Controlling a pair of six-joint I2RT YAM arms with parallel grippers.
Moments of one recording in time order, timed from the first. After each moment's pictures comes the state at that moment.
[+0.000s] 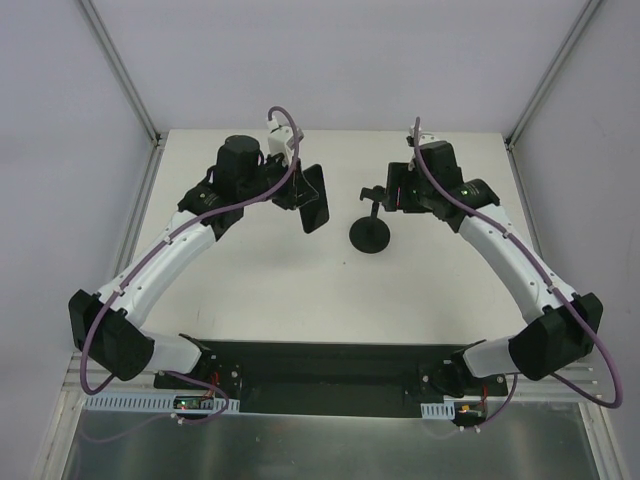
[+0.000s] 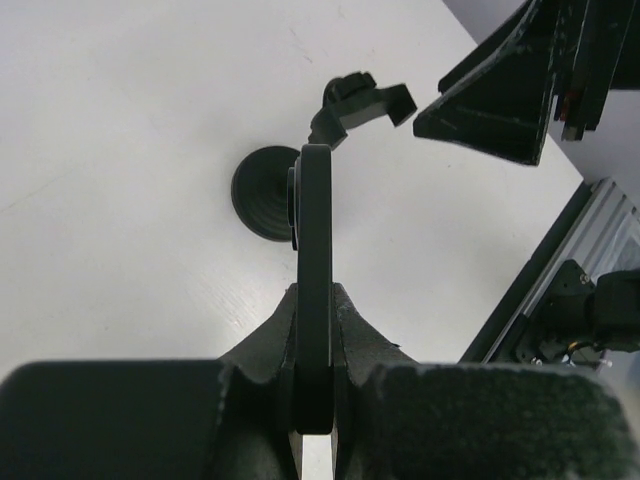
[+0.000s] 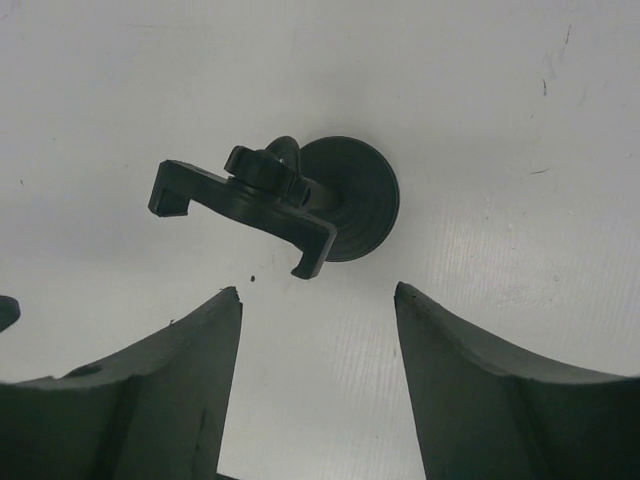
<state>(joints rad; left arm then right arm) -0.51 1.35 1.32 -0.37 0.43 -0.27 0.45 1.39 1.36 -0.71 0.06 0.33</state>
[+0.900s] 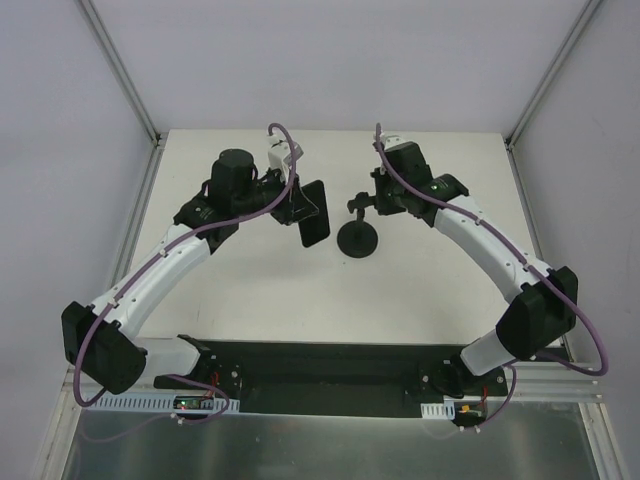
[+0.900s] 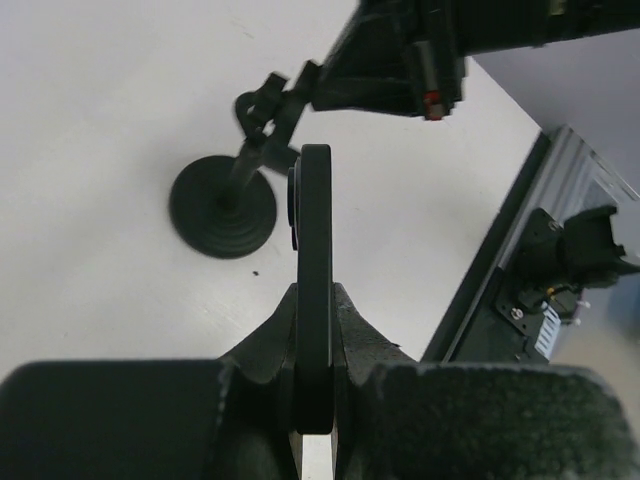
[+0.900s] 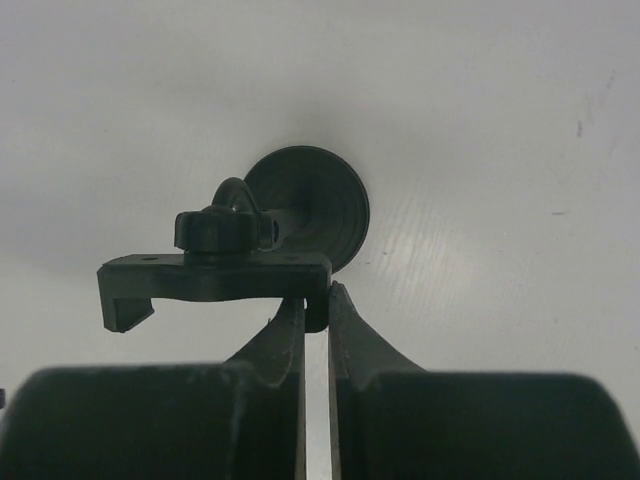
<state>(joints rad) -0.51 1.27 1.18 -0.31 0.52 -0.24 0.54 1.53 1.42 -0.70 0.14 0.24</state>
